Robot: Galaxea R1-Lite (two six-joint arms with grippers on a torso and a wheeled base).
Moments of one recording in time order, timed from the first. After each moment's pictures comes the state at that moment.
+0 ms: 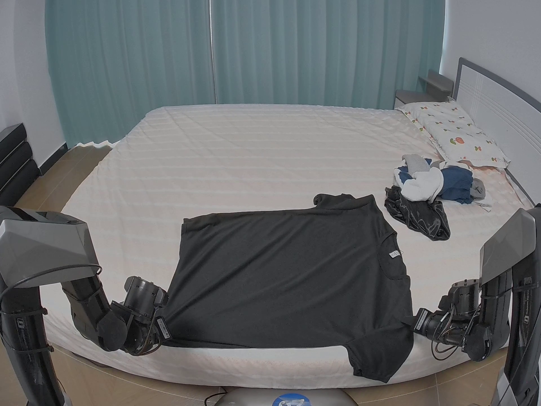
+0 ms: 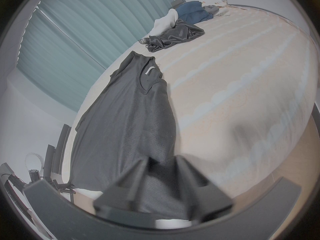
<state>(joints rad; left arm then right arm) -0.29 2.18 -0.46 -0.60 0.34 -0.75 0.11 2.40 -0.13 -1.55 0.13 0.62</state>
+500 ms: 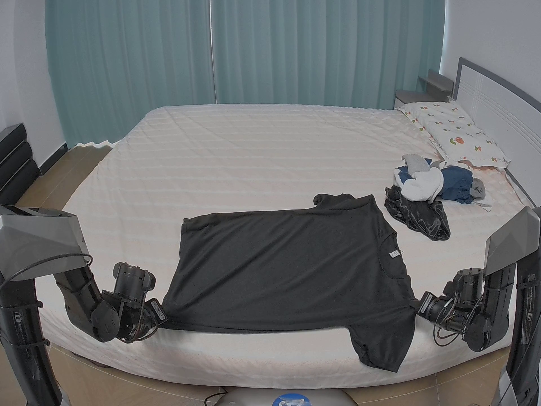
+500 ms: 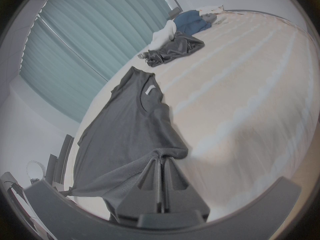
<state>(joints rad) -0.21 2.18 -0.49 -0.71 0.25 -0.79 0.04 2.40 -0.22 -1.55 0.13 0.63</state>
